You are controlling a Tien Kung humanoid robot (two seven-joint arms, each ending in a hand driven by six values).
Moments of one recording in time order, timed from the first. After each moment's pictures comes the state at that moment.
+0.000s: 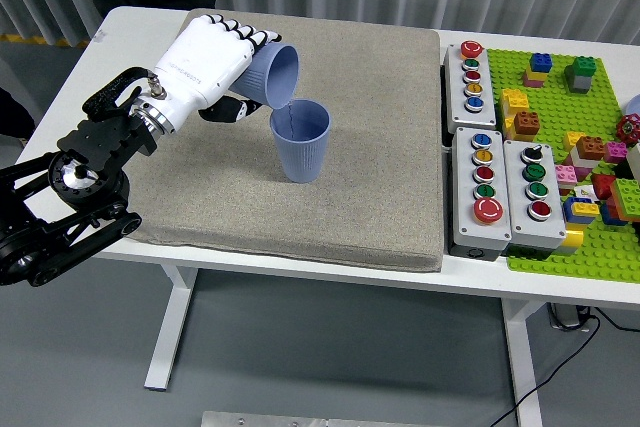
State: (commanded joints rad) left arm -0.76 0.53 -0.59 -1.37 2.27 0.26 0.26; right arm 0.25 -0.11 1.11 0.18 -1.29 -0.03 -0.25
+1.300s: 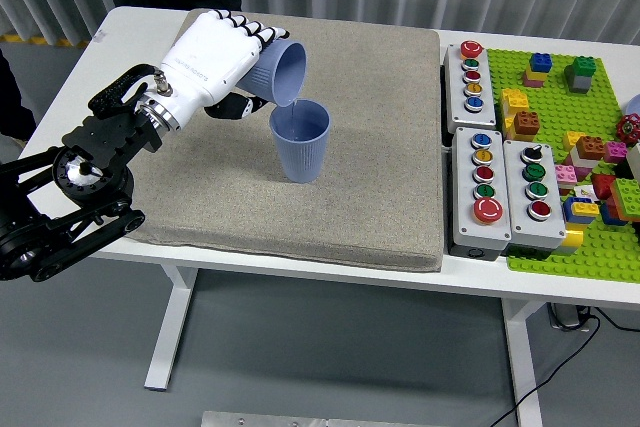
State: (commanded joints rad) left arm -0.79 0.53 -0.55 -1.37 2.27 0.27 0.27; right arm 0.25 -0.11 1.11 0.18 -1.29 -0.03 -0.25
